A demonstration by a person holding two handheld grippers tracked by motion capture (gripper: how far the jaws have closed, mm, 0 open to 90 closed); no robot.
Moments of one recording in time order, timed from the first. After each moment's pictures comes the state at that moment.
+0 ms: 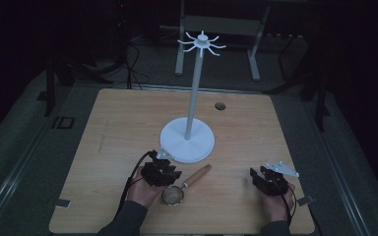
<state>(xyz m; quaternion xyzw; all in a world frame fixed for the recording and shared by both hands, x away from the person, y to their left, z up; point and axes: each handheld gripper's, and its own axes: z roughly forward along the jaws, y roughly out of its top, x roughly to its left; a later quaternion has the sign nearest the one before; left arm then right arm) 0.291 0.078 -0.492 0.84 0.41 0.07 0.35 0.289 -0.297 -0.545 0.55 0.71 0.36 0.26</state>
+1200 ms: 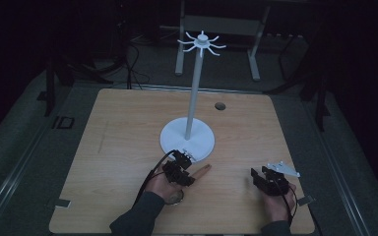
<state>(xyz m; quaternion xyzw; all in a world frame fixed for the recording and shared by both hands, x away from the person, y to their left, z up) 0.320 0.023 -0.515 0.89 0.38 0.00 0.24 0.290 -0.300 -0.547 0.55 0.71 0.35 0.26</state>
